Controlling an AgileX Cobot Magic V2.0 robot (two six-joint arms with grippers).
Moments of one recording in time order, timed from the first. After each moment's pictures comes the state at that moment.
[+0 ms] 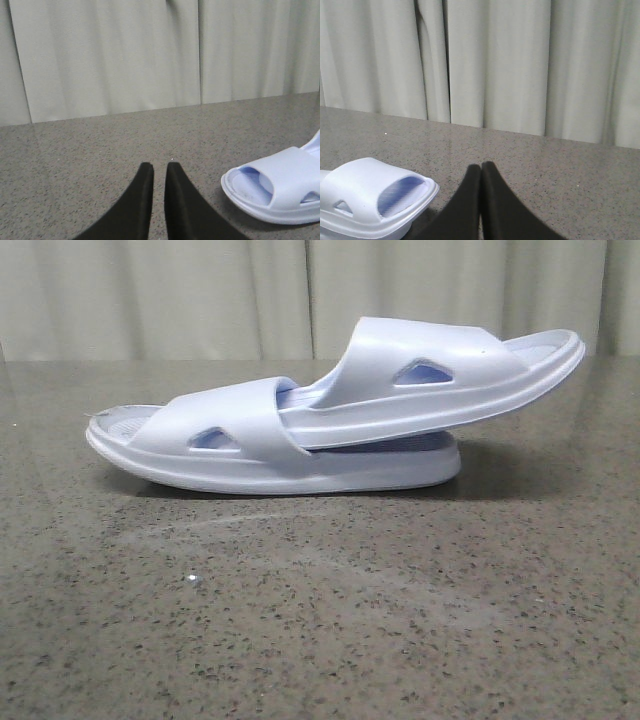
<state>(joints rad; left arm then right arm) -0.19 0.22 -0.25 -0.79 0.15 0.82 0.21 0.25 -0.33 0.34 0.09 -0.41</state>
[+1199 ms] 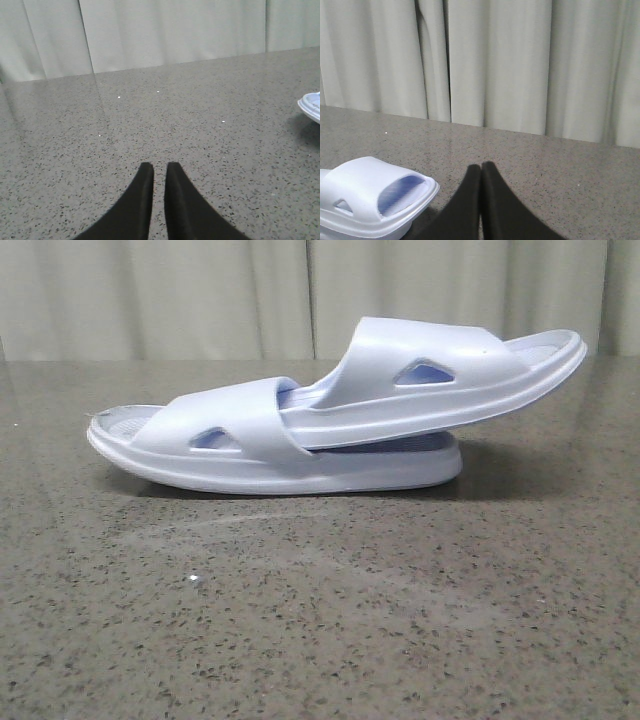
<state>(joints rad) -0.07 0.00 0.00 -0.08 0.15 0.19 0.21 0.25 -0.33 0.34 0.09 -0.41</state>
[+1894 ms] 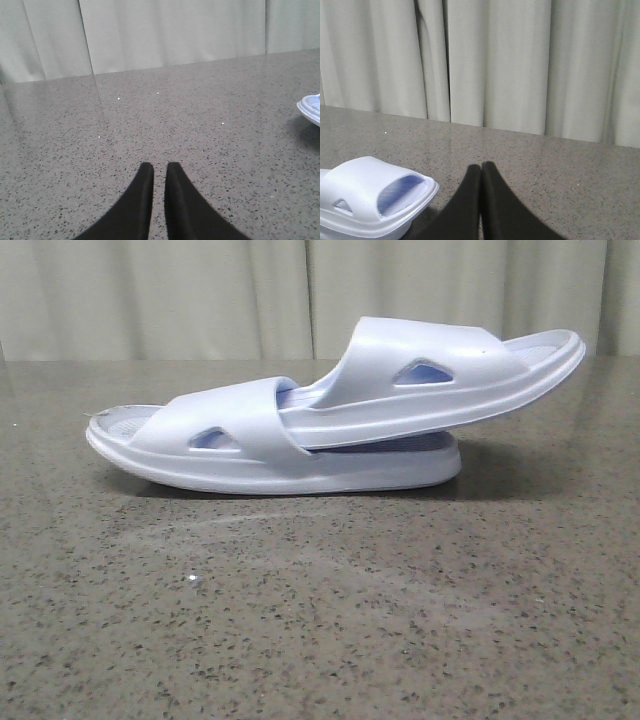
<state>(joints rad) -0.07 0.00 0.00 -0.08 0.15 0.19 0.21 0.25 -0.33 0.34 0.09 -0.41</state>
